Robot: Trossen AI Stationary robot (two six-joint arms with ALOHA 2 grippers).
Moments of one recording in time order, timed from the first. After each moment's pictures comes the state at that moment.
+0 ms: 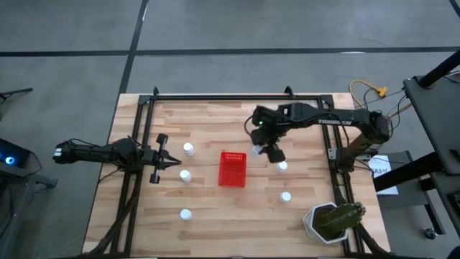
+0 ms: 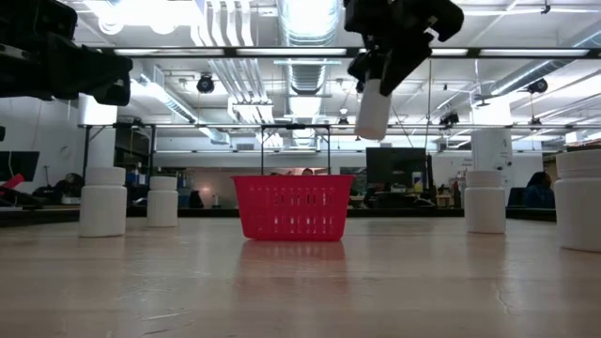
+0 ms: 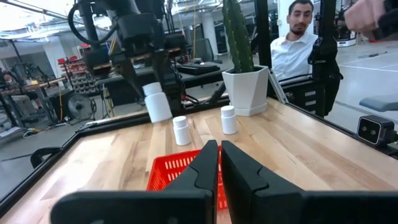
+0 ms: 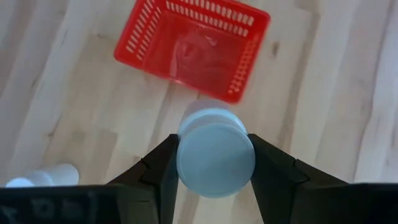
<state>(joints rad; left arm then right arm) -0.08 0.11 0.03 0.07 0.07 0.16 -0.16 1.62 1.43 -0.98 -0.23 -0.40</state>
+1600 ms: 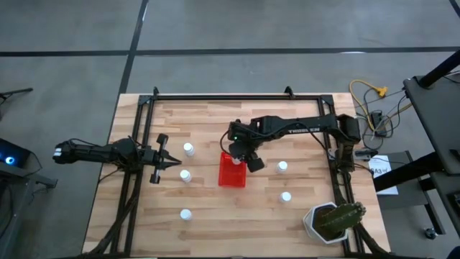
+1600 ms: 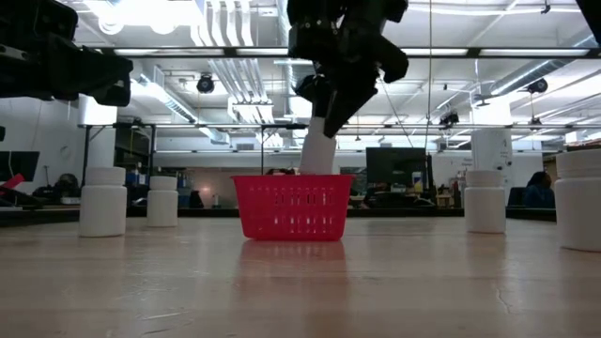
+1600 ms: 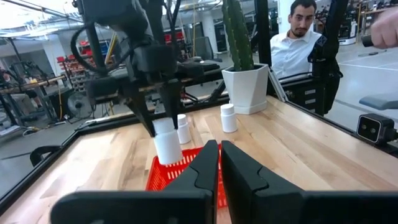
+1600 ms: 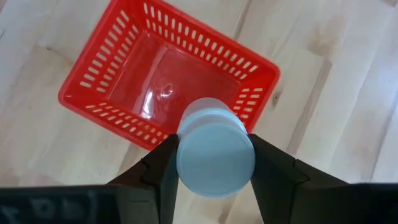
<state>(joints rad) -0.08 0.12 0.03 0.07 0.07 0.16 -0.07 1.91 1.60 -0.88 -0.13 -0.46</state>
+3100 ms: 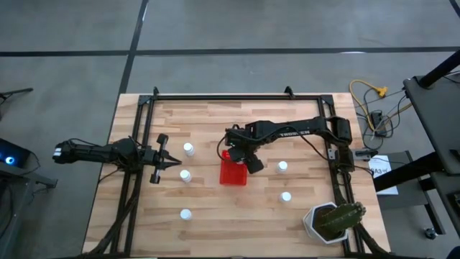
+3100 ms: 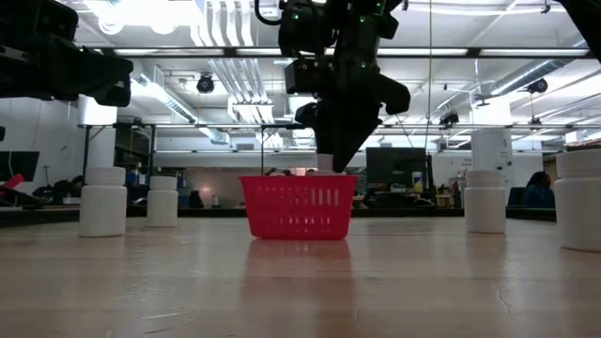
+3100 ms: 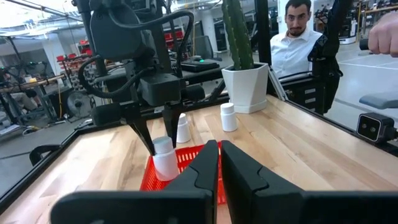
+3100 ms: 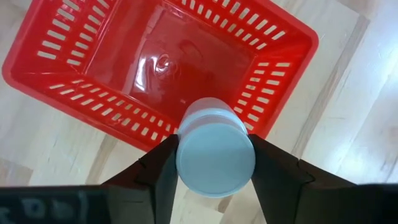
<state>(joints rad) -0.08 0.12 0.03 0.07 0.07 0.16 -0.07 2.00 1.60 -0.92 -0.05 -0.48</state>
